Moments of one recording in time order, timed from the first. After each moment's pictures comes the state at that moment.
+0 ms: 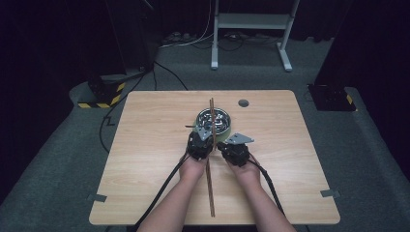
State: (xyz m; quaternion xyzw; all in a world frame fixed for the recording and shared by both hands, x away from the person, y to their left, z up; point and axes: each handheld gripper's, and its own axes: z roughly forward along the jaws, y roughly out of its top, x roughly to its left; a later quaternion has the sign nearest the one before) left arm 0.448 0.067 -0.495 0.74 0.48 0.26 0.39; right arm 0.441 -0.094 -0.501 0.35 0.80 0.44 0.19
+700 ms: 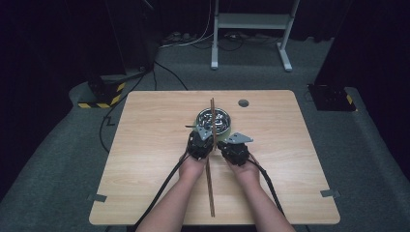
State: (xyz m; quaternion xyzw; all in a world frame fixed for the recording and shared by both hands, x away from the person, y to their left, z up) left arm 0.449 0.068 -0.495 0.75 0.47 0.26 0.39; right arm 0.443 -0.092 -0.502 0.36 0.80 0.44 0.20
